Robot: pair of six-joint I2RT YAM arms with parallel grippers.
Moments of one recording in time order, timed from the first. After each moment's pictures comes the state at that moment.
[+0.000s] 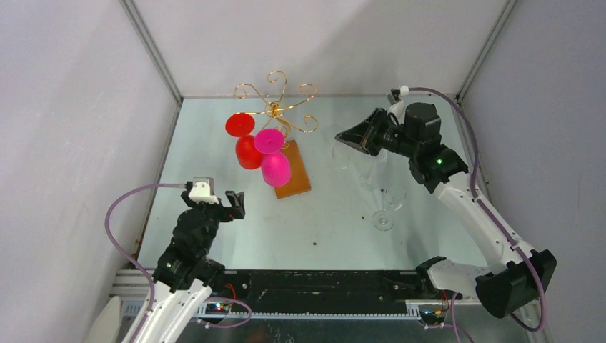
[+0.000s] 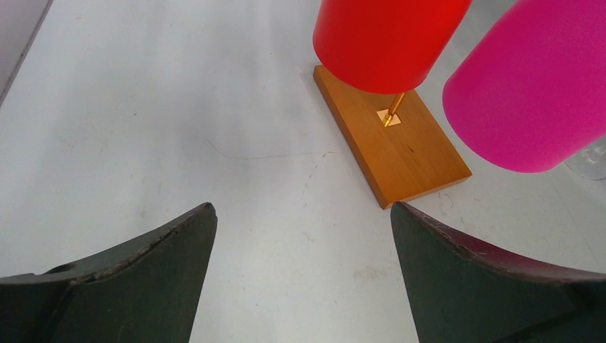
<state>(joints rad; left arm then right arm) -0.43 0.18 0.38 -0.41 -0.31 -0.20 0.43 1.19 1.18 -0.24 -0.50 1.08</state>
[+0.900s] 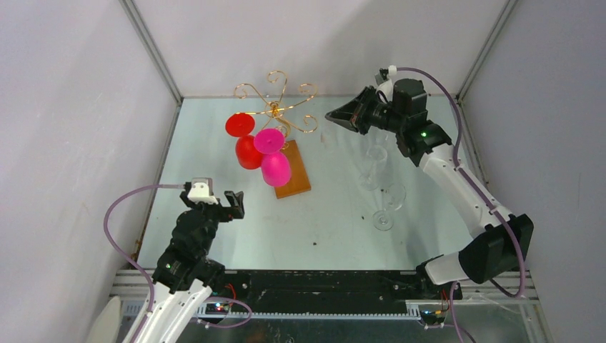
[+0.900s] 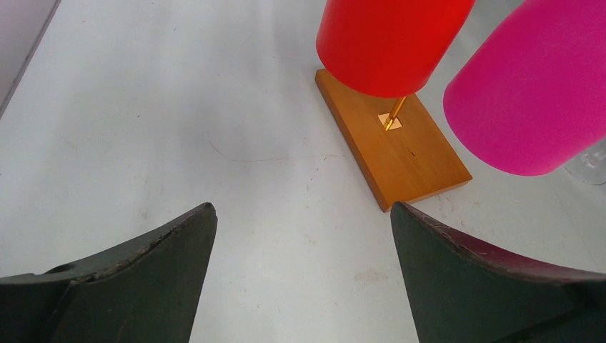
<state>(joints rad) -0.43 0.17 0.38 -0.41 -0.32 -0.20 0.41 1.41 1.38 -0.18 -0.56 1.13</state>
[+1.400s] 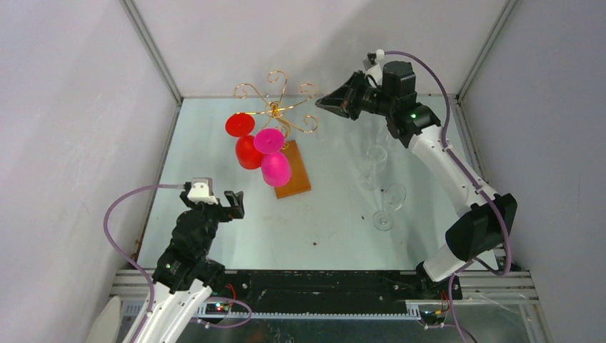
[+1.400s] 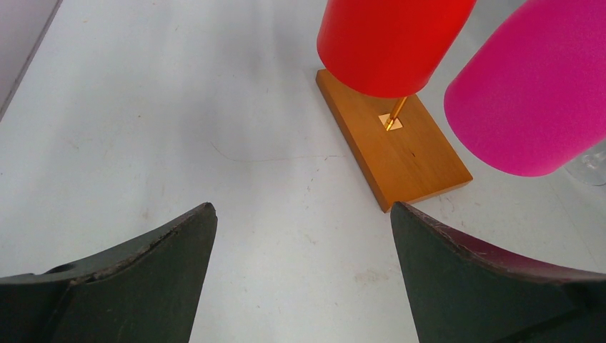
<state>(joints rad) -0.43 0.17 0.38 -0.41 -0.32 -0.20 0.42 1.58 1.60 -0.23 -0.61 1.11</state>
